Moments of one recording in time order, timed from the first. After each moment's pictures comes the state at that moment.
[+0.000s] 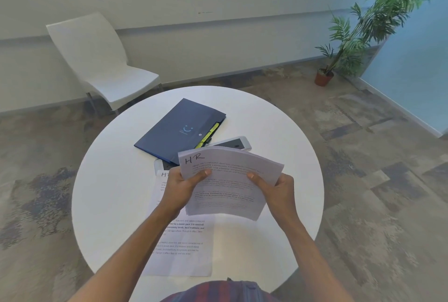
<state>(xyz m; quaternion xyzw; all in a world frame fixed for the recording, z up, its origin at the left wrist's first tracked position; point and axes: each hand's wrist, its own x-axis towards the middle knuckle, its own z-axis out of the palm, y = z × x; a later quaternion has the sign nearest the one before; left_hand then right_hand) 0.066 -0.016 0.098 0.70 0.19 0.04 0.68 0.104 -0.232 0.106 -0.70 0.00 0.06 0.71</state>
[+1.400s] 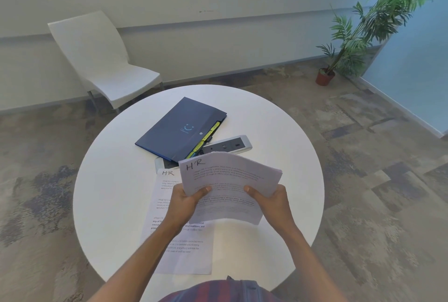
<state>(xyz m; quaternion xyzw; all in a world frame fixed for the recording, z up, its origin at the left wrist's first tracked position) 0.045 -0.025 0.058 0.69 0.23 0.03 0.69 0.099 -0.241 0.065 -0.72 0.00 0.12 0.69</state>
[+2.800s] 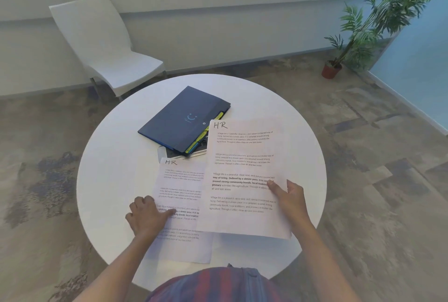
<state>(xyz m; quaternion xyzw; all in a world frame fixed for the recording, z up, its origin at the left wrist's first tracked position) -0.004 0.051 -0.045 0.89 0.42 -0.12 0.14 0.102 -0.271 0.047 -0.73 0.11 0.14 0.66</state>
